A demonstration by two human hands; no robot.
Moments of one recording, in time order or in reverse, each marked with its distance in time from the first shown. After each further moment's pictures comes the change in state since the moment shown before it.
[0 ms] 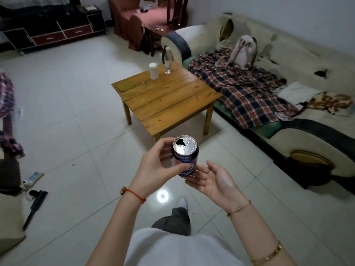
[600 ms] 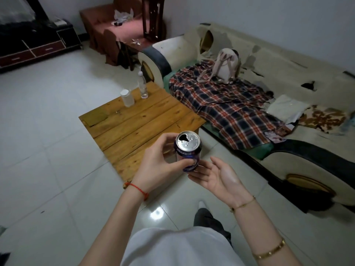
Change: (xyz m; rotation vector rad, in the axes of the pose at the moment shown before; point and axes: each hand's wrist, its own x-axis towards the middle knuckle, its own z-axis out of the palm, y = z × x) left_hand 0.311 0.031 0.062 0.041 -0.070 0.081; right_hand 0.157 -0.253 -0.033 0.150 -0.004 -0.078
